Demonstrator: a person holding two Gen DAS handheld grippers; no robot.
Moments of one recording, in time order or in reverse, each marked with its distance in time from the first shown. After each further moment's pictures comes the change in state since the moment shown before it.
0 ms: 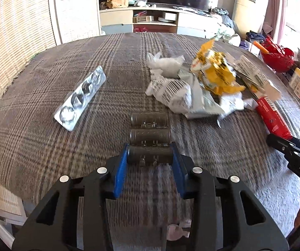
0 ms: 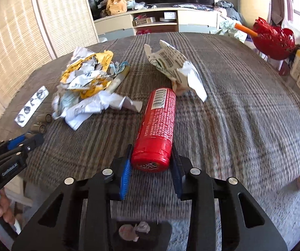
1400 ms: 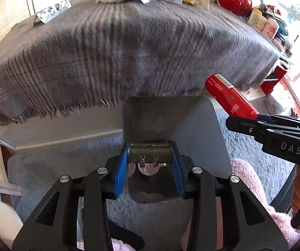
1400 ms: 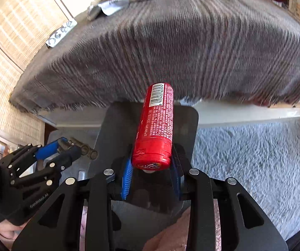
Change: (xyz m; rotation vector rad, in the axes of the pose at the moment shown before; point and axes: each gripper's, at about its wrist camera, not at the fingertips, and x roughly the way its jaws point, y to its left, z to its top) left arm -0.042 -0.052 -0.175 0.123 0.206 -0.162; right arm -0.030 0.010 -0.146 0.052 0.274 0.134
